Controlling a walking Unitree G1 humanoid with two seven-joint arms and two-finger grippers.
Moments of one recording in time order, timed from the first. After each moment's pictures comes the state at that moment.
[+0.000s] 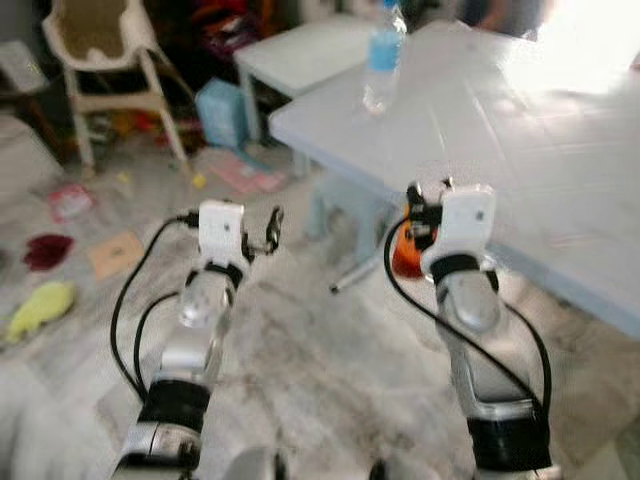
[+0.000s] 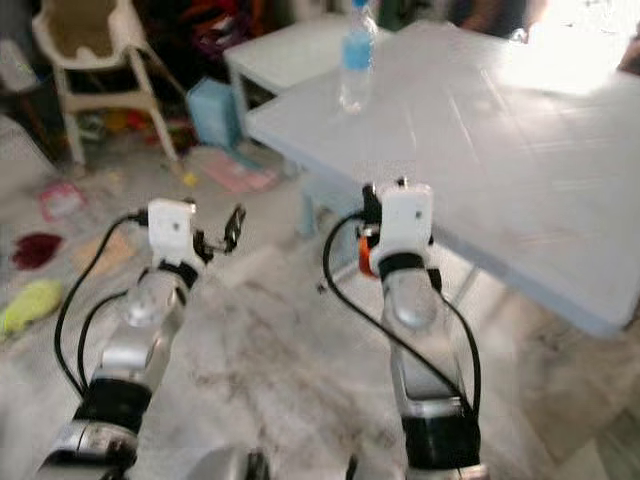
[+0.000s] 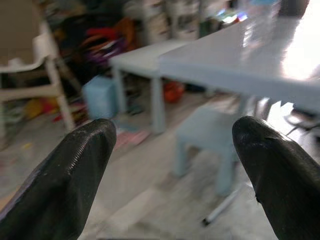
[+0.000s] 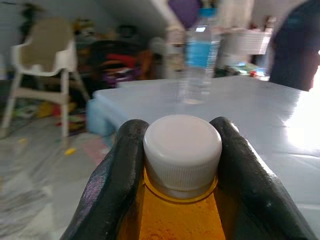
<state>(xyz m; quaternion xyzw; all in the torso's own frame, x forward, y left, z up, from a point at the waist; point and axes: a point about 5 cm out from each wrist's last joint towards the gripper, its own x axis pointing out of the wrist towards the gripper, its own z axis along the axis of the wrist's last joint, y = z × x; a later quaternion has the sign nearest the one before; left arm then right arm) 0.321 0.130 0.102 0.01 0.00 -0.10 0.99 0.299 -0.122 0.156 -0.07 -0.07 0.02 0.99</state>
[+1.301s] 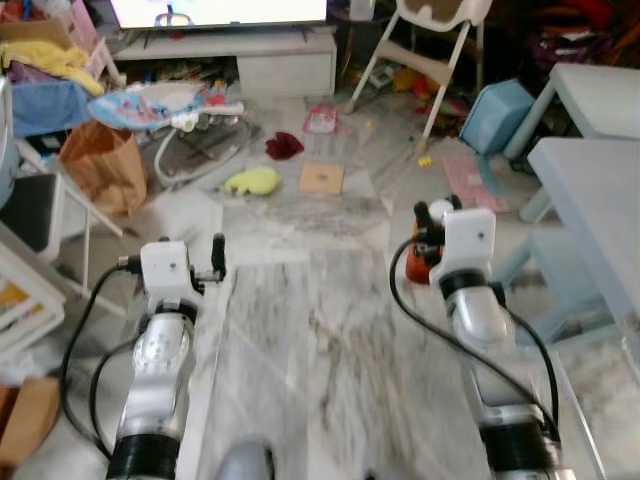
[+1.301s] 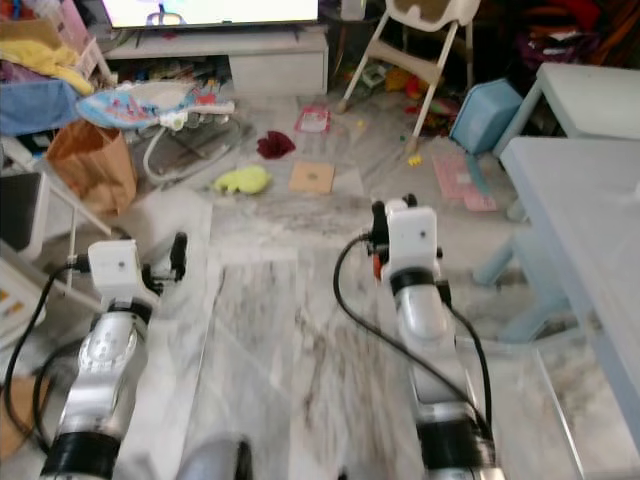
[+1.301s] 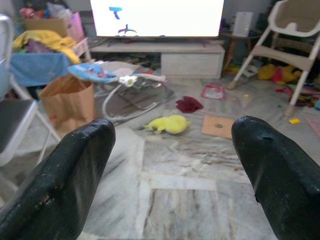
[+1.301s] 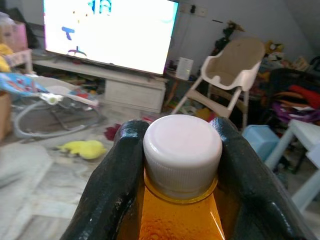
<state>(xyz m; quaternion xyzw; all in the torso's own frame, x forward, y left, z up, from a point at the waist) 0.279 0.191 0.081 0.01 0.01 0.05 1.00 0.293 -0.139 0.131 -0.08 -0.07 0.03 0.99</state>
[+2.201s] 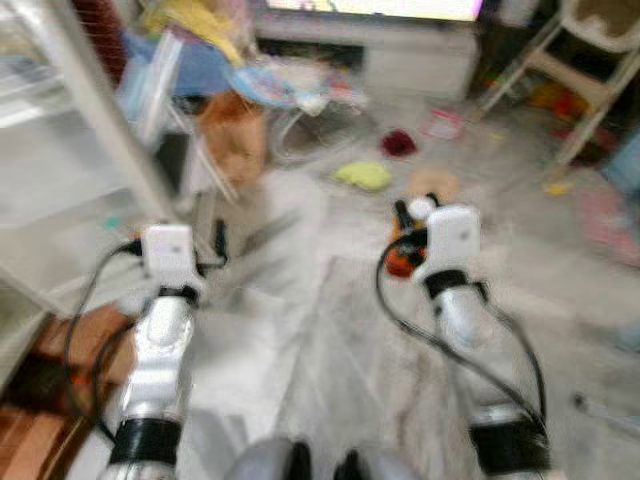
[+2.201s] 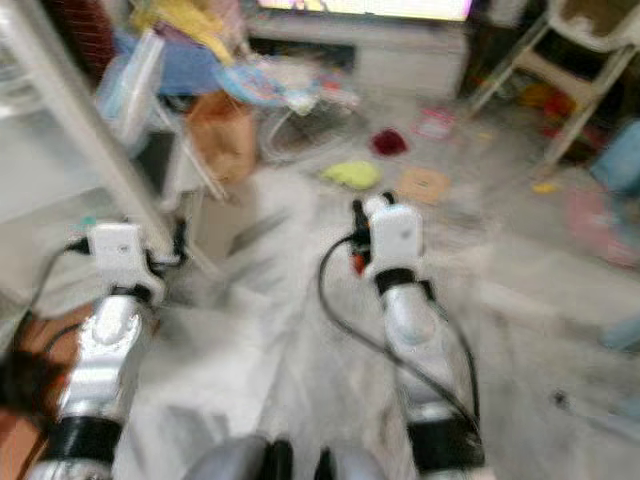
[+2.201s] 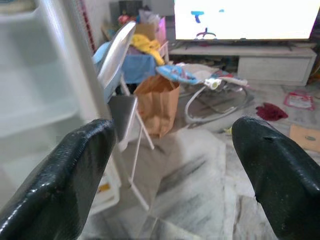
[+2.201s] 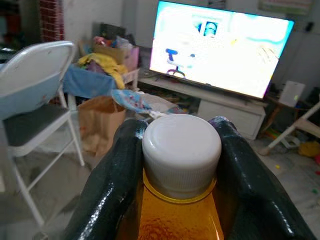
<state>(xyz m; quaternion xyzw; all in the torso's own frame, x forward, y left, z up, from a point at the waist) 0.294 0.176 0.094 0.03 0.00 0.02 1.00 0.291 -0.133 0.131 -0.07 -0.08 0.06 0.99</state>
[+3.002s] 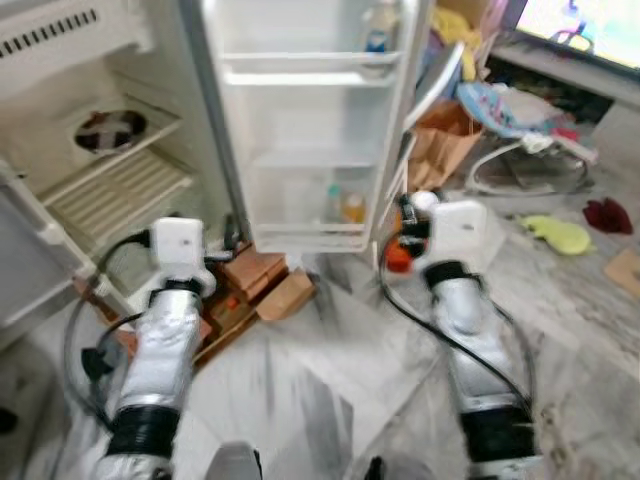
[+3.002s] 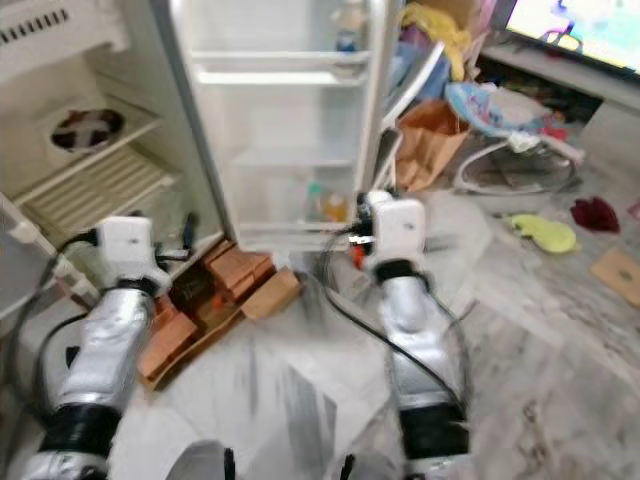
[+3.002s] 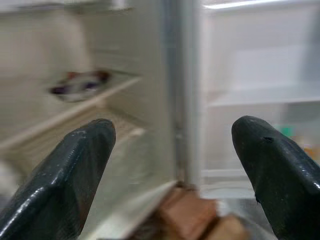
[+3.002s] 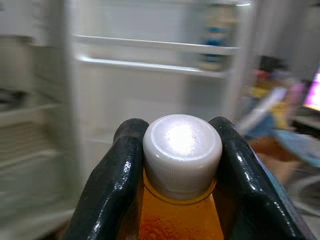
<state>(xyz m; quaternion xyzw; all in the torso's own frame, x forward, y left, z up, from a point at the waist) 0.297 0.181 0.096 0.04 -0.01 0.02 1.00 0.297 -0.111 0.137 -0.04 -0.09 0.08 0.99</state>
